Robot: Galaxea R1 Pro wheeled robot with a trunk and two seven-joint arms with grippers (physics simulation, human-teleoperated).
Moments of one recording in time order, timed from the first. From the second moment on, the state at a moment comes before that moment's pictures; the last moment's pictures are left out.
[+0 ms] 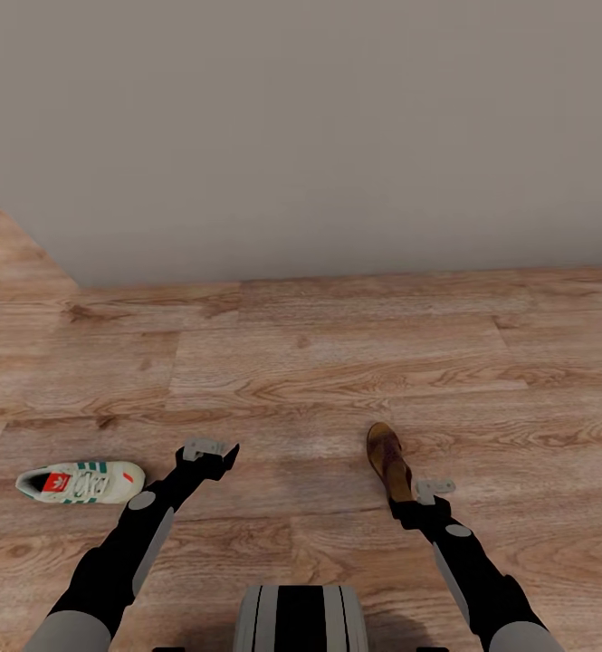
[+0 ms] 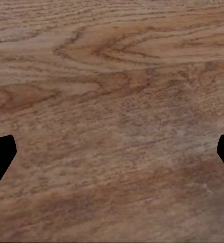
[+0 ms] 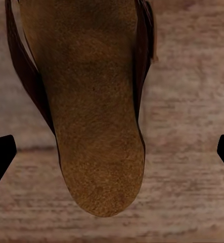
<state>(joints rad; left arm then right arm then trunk) -0.48 0.05 -0.04 -0.99 0.06 0.09 -0.25 -0.49 -0.03 -0.07 -0.73 0.12 0.18 0.06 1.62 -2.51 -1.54</state>
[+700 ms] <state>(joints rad) -0.48 0.04 -0.05 -0.99 0.06 0.09 -0.25 -0.49 -0.02 -0.07 -0.71 0.12 0.07 0.06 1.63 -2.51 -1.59</state>
